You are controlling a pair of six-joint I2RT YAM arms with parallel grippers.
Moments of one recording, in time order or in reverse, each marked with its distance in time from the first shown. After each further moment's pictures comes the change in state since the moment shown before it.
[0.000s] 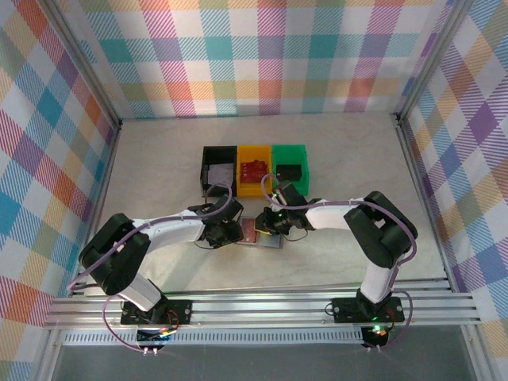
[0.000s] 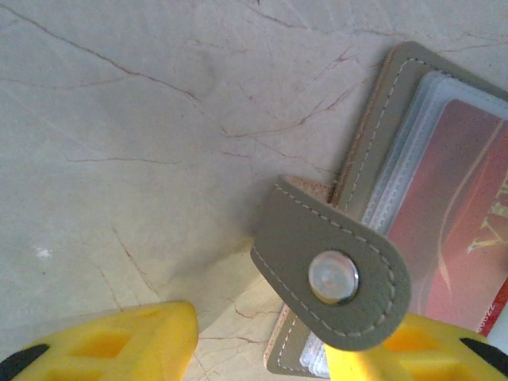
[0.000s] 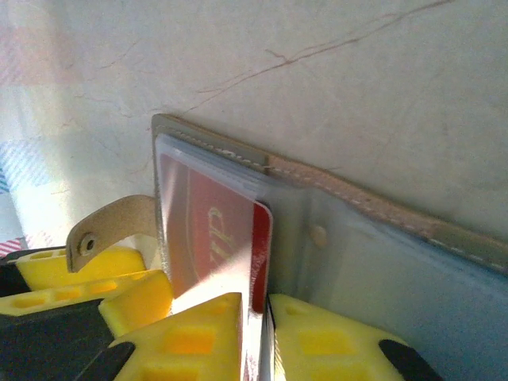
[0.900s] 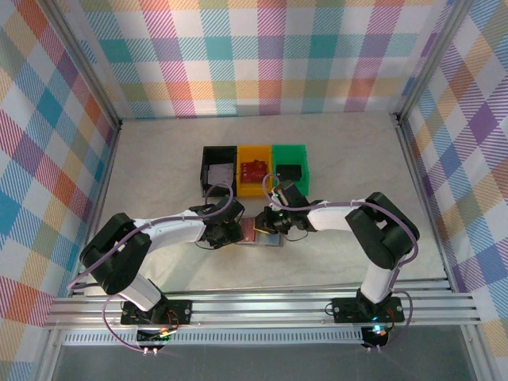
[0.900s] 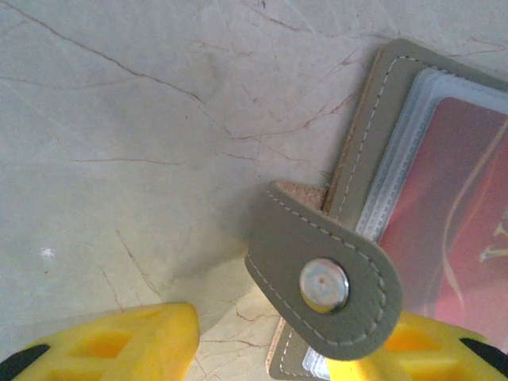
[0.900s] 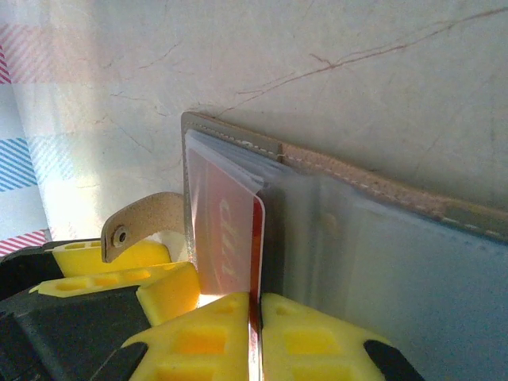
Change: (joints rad) left arm -0.010 0.007 0.001 0.000 -0.021 -0.018; right arm -0.005 -0.017 -0.025 0.060 -0.028 0.009
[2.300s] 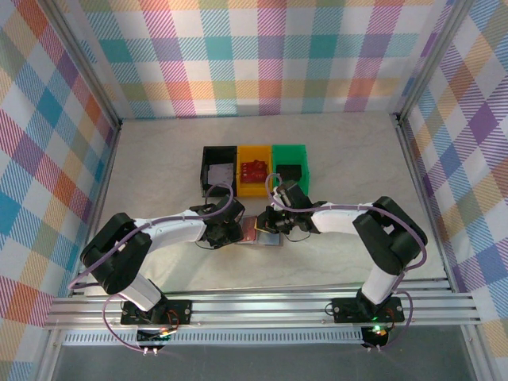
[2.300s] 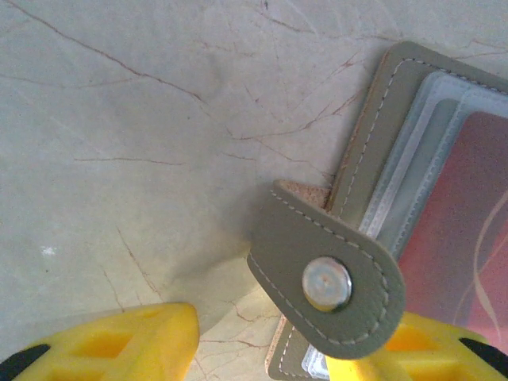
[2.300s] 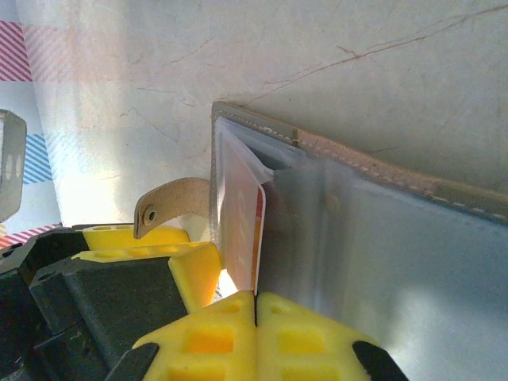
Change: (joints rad) left arm -0.003 0.003 0.007 -0.006 -0.004 -0.008; right arm 0.000 -0.063 -0.028 -0.001 0.000 -0.003
